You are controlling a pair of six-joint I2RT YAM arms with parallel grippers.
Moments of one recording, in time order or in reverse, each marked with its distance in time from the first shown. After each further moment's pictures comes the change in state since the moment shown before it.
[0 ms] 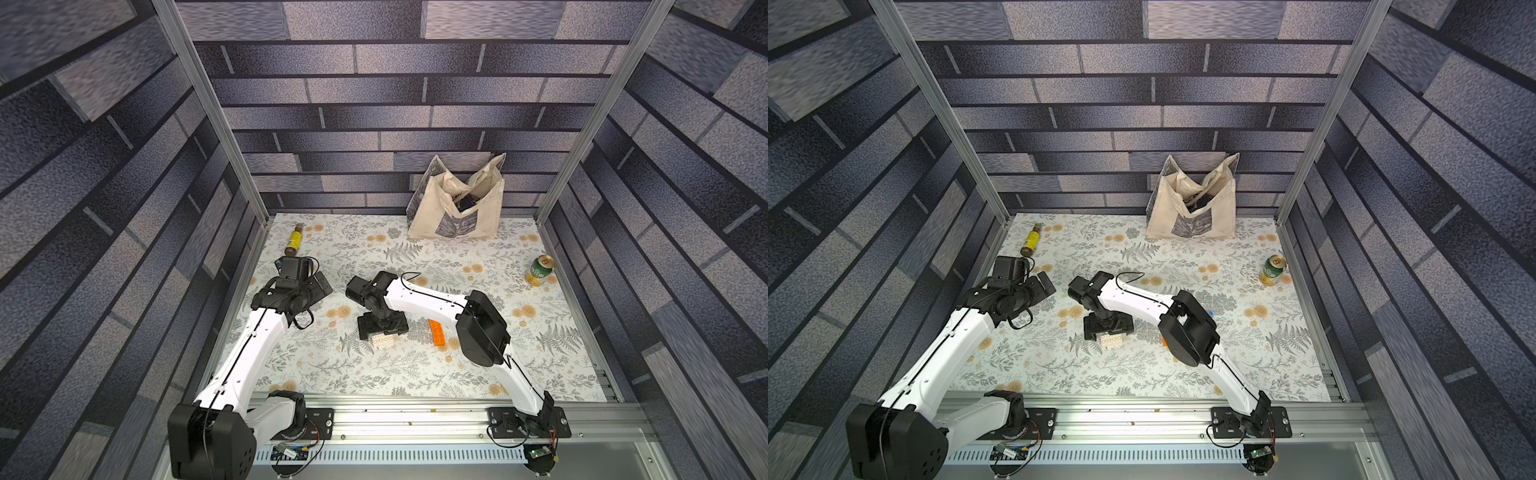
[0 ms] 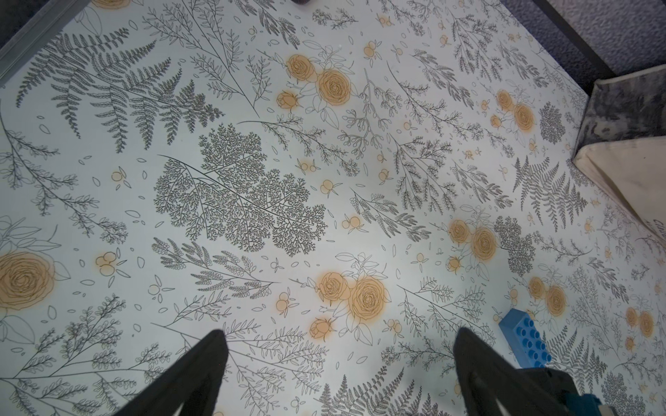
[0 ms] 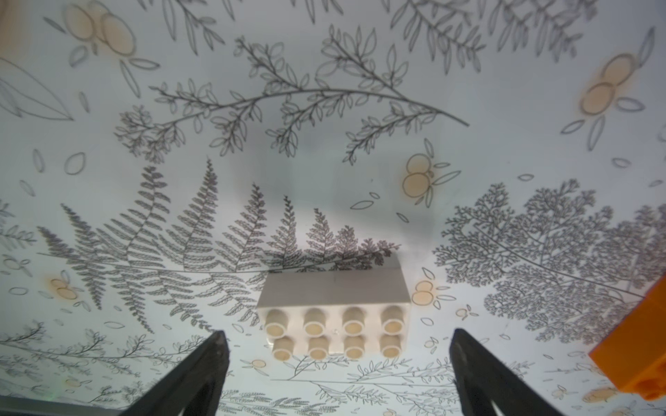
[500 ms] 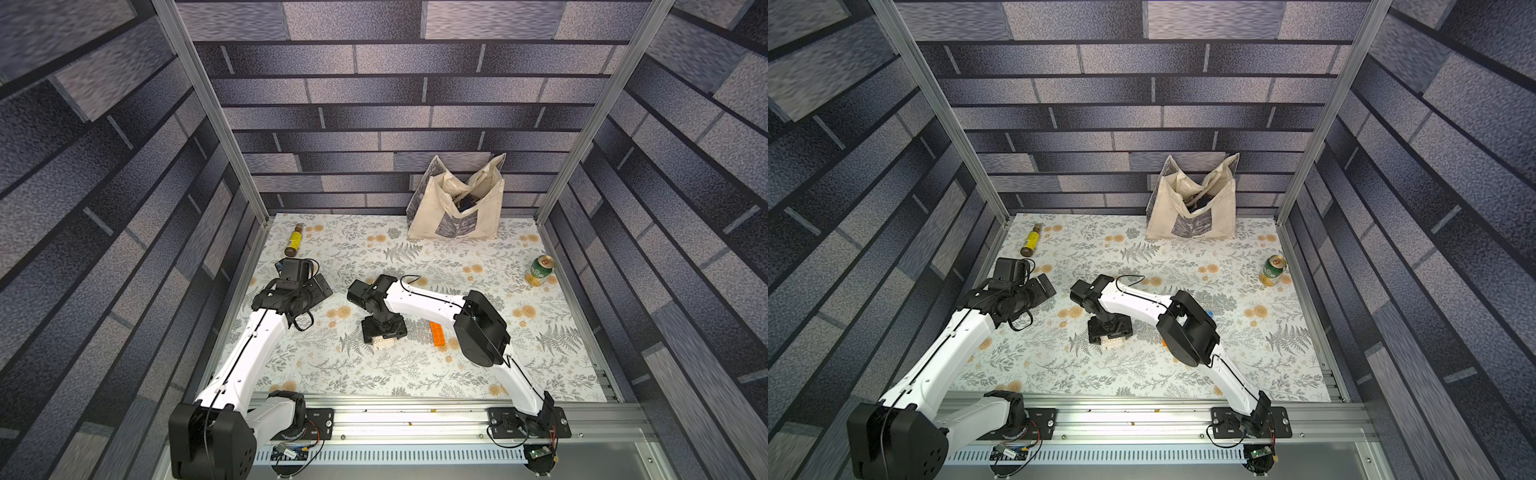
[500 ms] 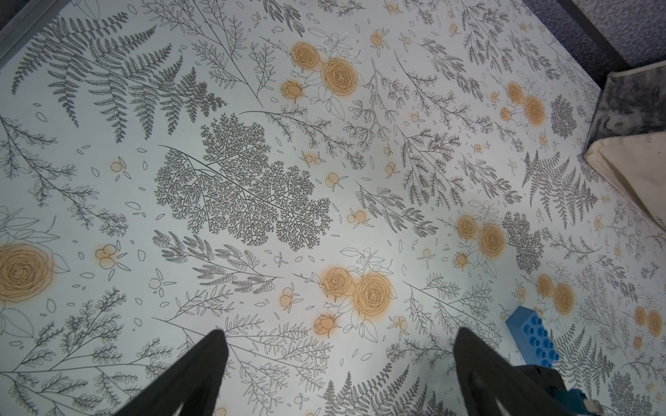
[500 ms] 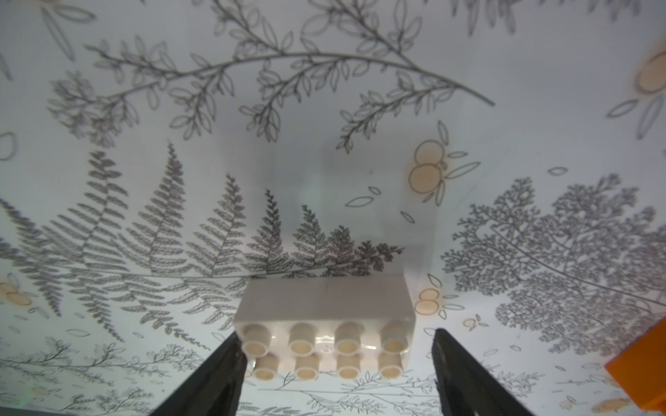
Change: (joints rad) left arm 0.004 0.000 -0.021 0.000 0.009 -0.002; right arm 0.000 0.000 -0.034 0.020 -0.014 -0.013
